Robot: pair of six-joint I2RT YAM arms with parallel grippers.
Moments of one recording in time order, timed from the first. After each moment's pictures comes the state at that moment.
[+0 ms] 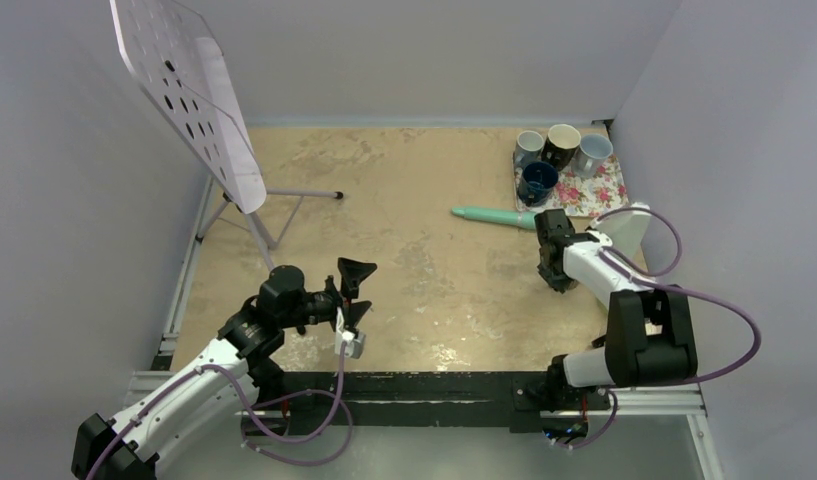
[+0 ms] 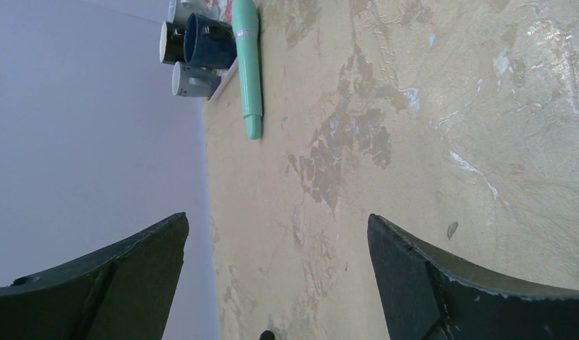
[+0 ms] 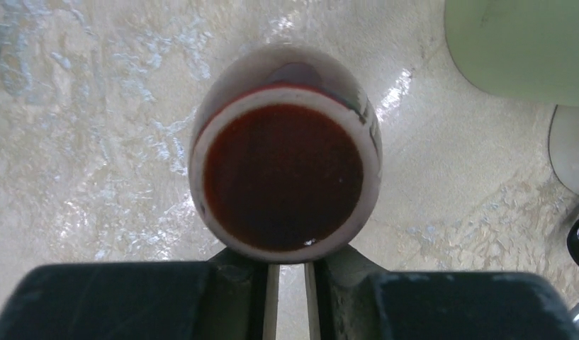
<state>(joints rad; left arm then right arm) -0.64 0.61 0.33 -0.09 0.58 1.34 0.11 1.39 0.73 -0.65 0.53 1.05</state>
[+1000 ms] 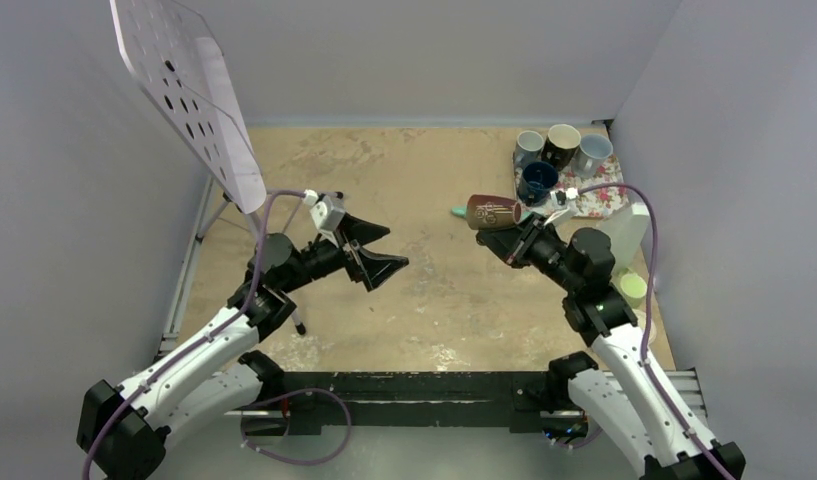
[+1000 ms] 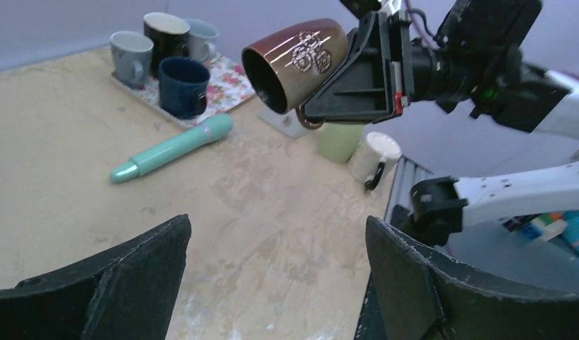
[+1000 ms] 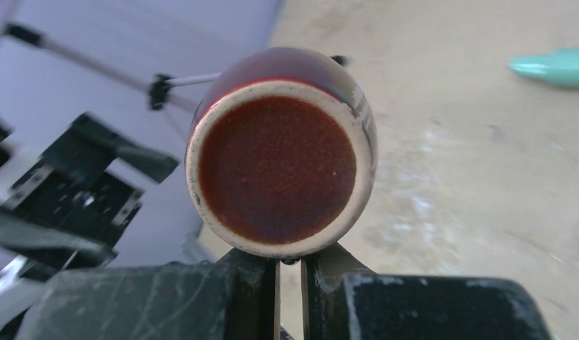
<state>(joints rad) -0.62 0.83 0.54 0.36 0.47 -0.36 0.28 0.70 0.59 -0.09 -0.36 0.80</state>
